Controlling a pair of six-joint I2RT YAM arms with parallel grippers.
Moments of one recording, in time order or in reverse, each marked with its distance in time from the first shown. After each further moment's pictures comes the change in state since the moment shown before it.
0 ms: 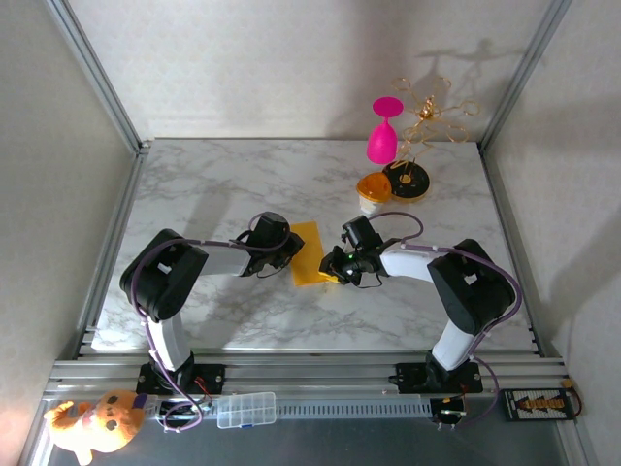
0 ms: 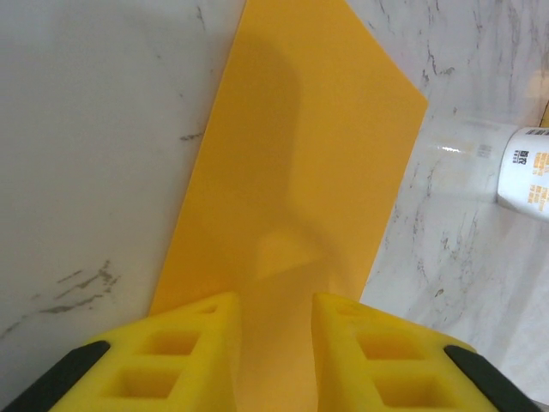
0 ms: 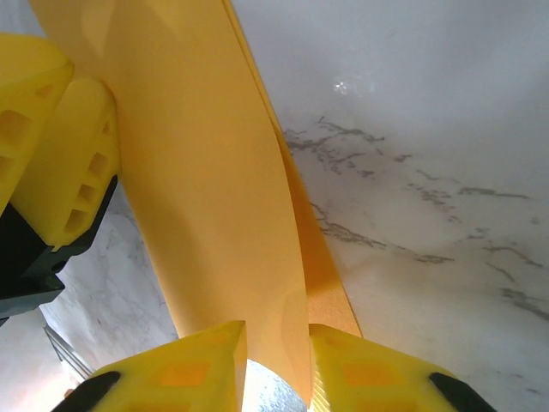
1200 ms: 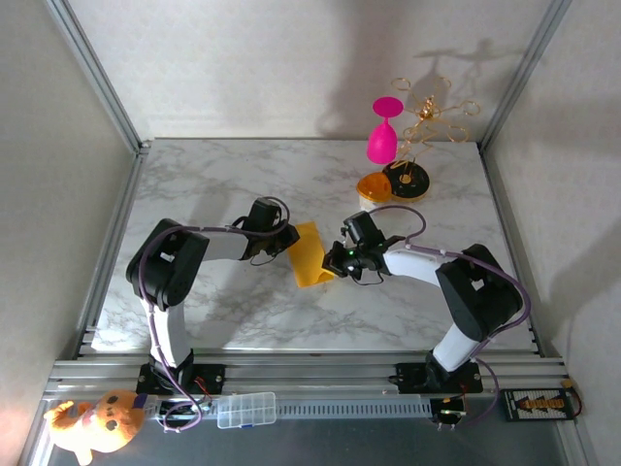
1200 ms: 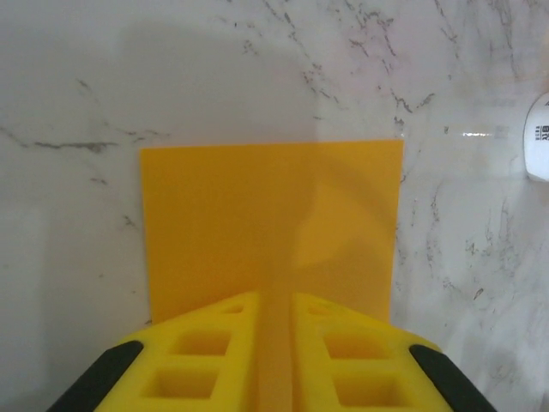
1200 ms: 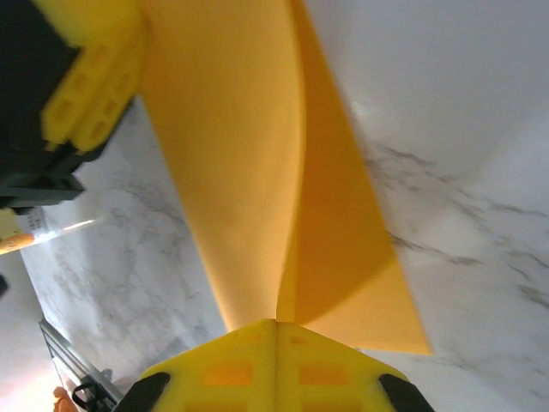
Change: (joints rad) left arm 0.101 0.086 0.128 -0.079 0.132 0.335; right arm 0.002 -0.050 0.031 -0.018 0.024 -0.069
